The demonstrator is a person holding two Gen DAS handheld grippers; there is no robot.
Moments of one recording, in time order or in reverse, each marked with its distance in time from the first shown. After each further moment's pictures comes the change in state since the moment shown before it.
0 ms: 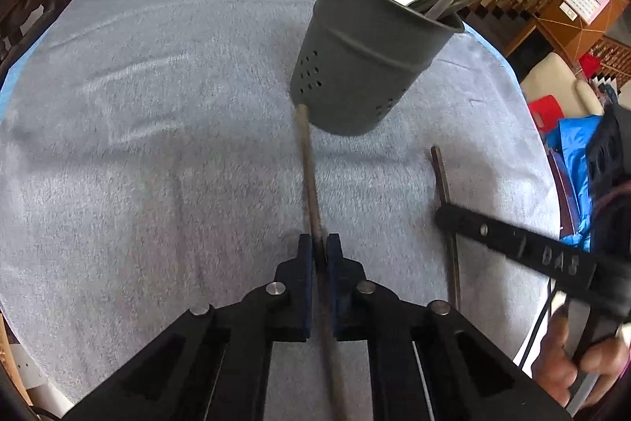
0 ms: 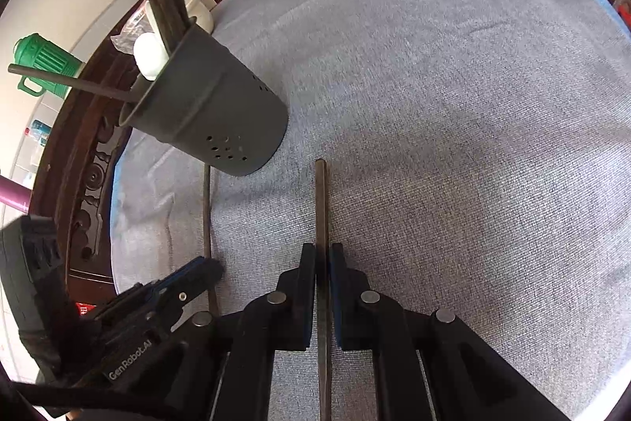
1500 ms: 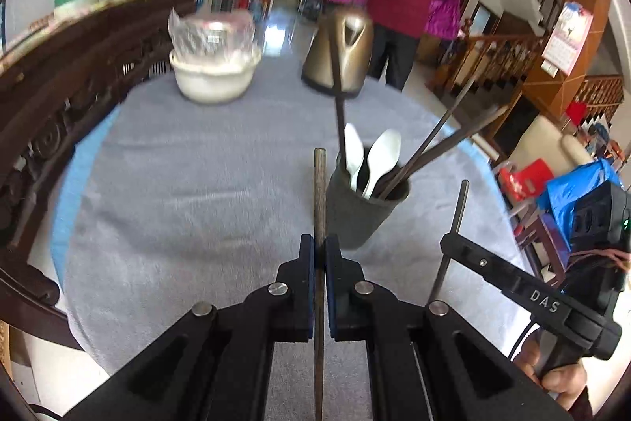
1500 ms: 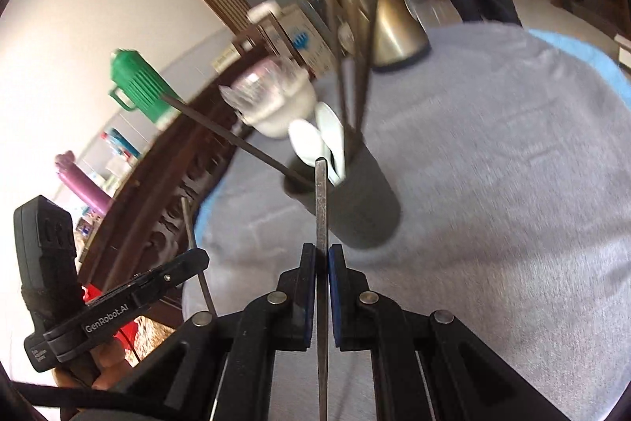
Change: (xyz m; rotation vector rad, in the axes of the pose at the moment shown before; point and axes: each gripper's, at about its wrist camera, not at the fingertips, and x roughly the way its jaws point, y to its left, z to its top) left arm -0.135 0.015 0.019 0.001 -0.374 0.018; right arm -0.077 0.069 -0.015 -0.177 -0.332 0.214
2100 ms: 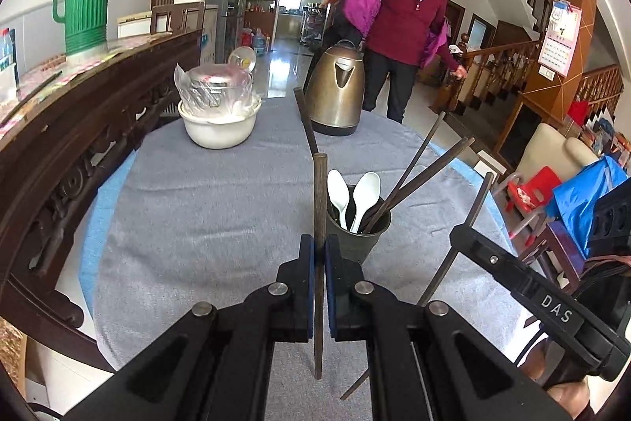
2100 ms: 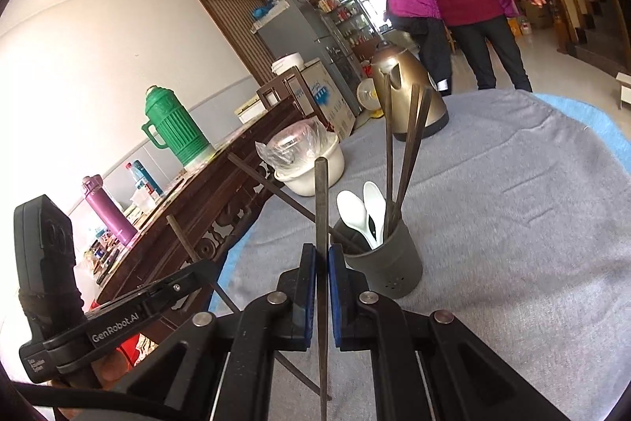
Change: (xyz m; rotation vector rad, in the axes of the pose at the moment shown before) left arm -0.034 -0.027 0.006 0.063 -0.108 0.067; right arm -0.045 0.035 0.007 -0.054 -0.203 0.030
